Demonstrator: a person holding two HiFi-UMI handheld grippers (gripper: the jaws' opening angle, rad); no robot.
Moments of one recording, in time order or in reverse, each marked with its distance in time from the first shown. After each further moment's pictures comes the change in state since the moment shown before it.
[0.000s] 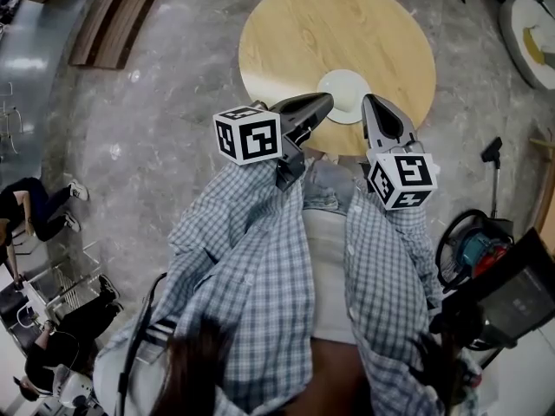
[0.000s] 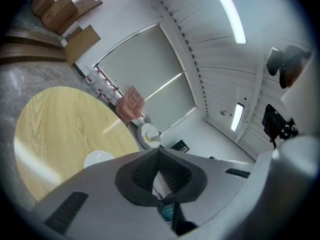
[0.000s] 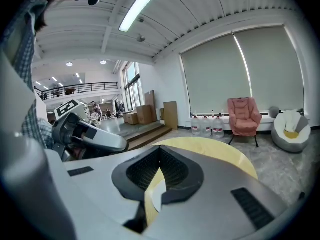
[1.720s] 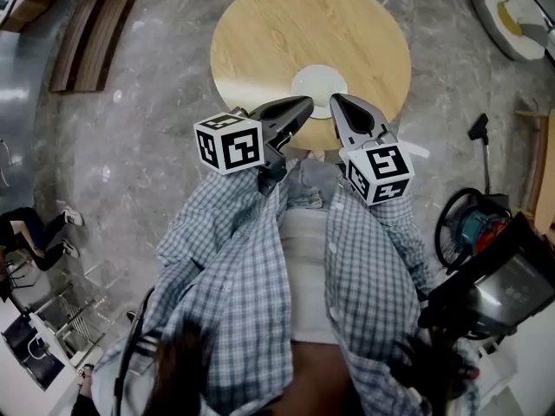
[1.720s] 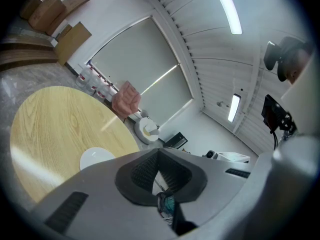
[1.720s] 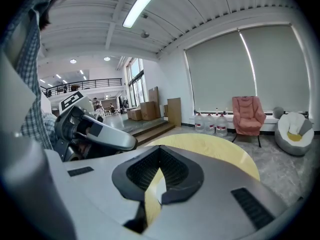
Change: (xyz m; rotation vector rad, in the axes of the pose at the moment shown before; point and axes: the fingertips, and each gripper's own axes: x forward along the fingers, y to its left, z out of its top) left arm 0.008 -0.009 -0.015 0.060 0.085 -0.018; right arm -0.001 0.014 -0.012 -0.032 0.047 0.040
